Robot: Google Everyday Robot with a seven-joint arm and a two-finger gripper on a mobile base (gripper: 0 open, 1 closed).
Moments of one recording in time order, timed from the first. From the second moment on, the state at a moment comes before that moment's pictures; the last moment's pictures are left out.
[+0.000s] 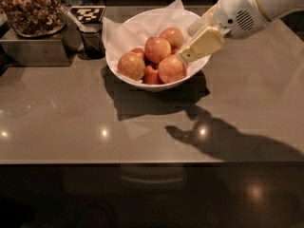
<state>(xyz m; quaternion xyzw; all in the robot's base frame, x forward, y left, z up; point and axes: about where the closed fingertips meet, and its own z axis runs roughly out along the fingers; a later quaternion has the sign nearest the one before) 0.537 -0.097 1.000 -0.52 0.75 0.16 0.36</state>
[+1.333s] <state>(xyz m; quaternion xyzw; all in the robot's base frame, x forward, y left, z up) 0.556 -0.080 0.952 -0.51 0.77 0.16 0.35</state>
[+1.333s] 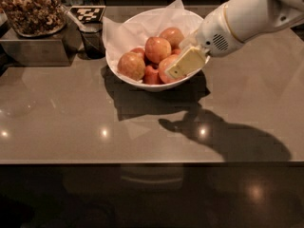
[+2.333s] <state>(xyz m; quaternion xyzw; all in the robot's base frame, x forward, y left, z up) 0.587 -0.082 0.945 -0.51 0.78 0.10 0.35</state>
